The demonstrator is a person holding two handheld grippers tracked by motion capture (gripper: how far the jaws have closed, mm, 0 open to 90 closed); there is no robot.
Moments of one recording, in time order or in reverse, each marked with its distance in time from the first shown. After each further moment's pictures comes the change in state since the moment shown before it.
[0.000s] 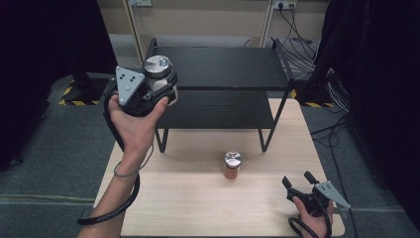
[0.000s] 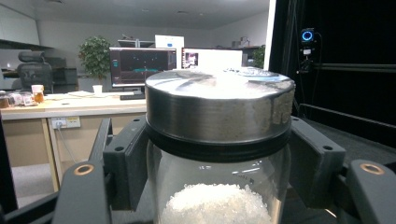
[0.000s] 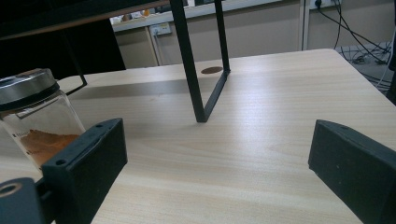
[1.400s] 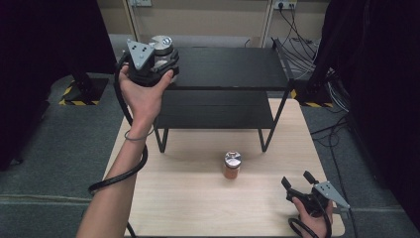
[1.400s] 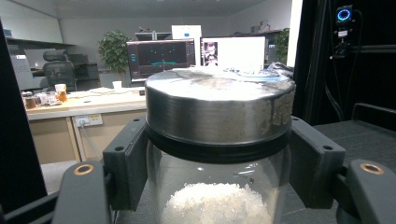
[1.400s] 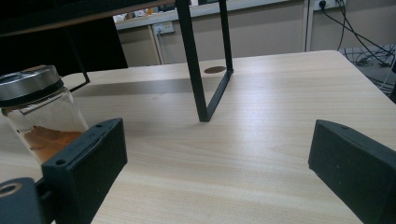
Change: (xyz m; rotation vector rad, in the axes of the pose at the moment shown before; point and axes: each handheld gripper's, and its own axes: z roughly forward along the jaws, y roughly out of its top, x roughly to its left) left arm 0.009 0.012 0.068 0.055 0.072 0.051; right arm 0.000 0.000 0.000 0.002 0.011 -0.016
